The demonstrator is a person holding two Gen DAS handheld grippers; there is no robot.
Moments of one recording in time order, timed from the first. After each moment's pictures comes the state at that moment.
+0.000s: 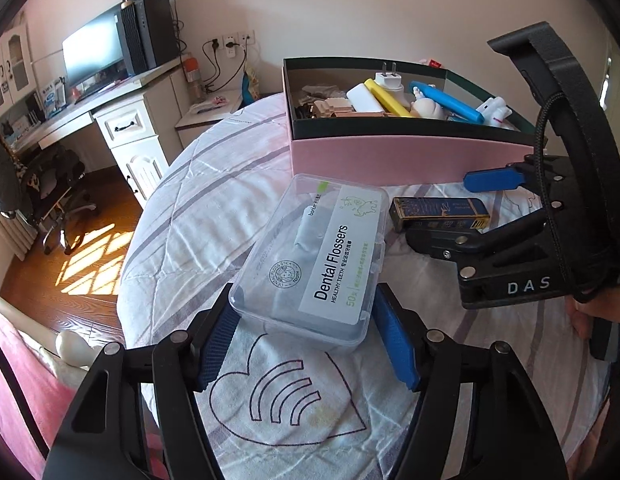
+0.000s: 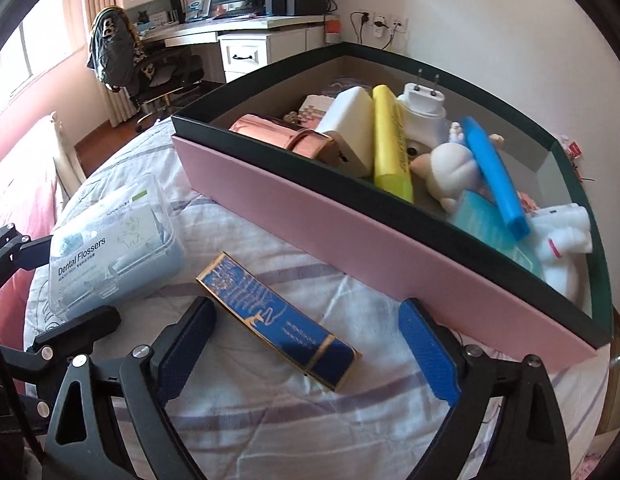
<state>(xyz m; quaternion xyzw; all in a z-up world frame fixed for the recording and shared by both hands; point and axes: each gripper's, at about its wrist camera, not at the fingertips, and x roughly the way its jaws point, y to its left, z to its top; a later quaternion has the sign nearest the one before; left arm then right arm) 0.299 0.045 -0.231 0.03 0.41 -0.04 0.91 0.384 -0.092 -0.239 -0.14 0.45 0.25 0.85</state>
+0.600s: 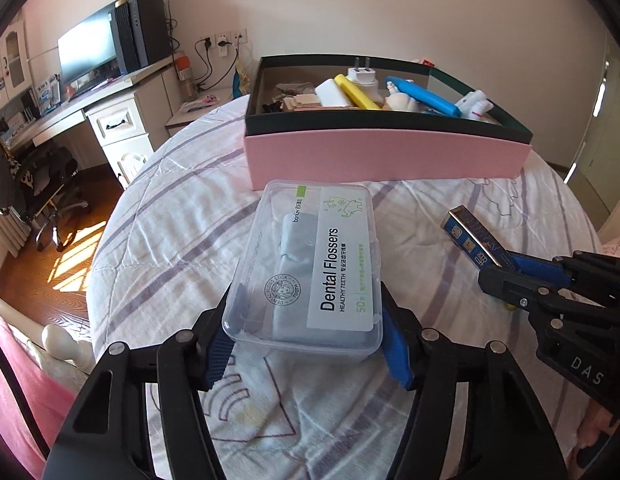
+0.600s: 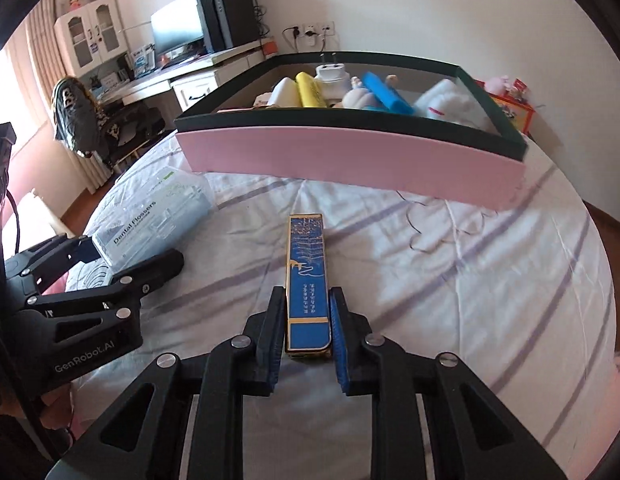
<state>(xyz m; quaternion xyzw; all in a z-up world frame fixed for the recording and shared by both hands) 0.293 0.011 -0.236 0.02 0.41 -0.05 0.91 0.295 -0.158 -0.233 0.00 0.43 0.16 0.89</state>
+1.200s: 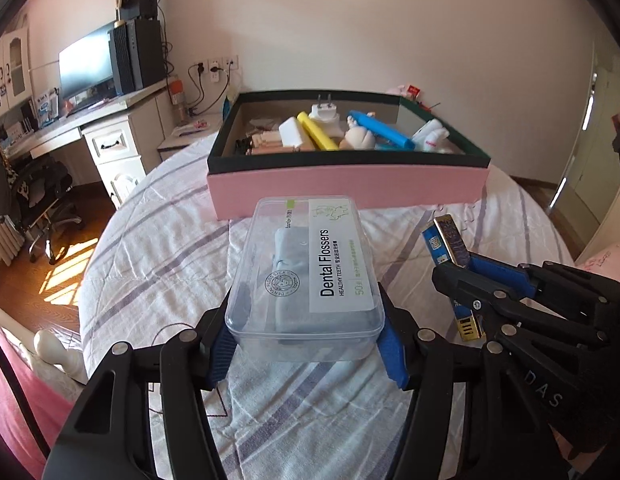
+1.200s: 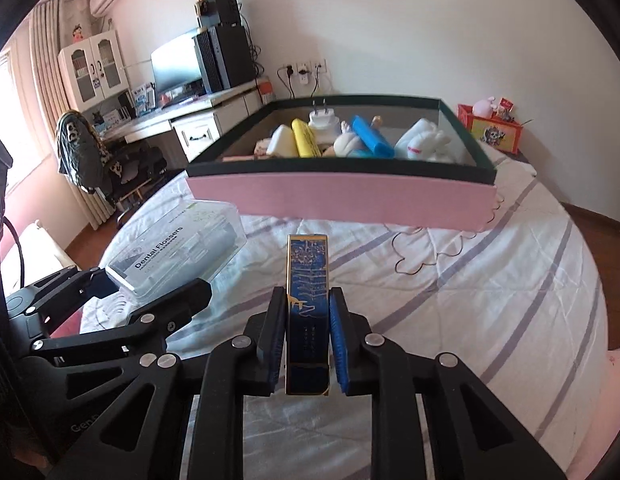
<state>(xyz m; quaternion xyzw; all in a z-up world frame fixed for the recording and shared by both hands) 0.269 -0.013 -0.208 0.01 0.35 -0.06 0.93 0.280 -0.164 -0.212 0.02 0.35 0.16 0.92</state>
